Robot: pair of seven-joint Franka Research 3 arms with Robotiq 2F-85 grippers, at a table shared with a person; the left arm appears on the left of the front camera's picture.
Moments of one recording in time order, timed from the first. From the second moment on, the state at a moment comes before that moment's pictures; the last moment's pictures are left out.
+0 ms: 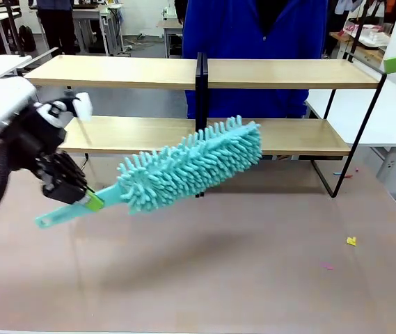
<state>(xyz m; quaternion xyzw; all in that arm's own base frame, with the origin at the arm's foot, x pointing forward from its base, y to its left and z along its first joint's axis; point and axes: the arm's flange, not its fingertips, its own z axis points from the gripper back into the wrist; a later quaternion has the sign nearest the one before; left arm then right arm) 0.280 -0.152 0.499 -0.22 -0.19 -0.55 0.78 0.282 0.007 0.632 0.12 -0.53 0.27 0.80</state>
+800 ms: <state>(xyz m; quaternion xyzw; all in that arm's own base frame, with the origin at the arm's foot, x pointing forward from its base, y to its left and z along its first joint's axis) 0.288 0.016 0.571 -0.23 -0.25 -0.49 0.81 0.282 0.007 0.632 0.12 -0.53 0.27 0.80</state>
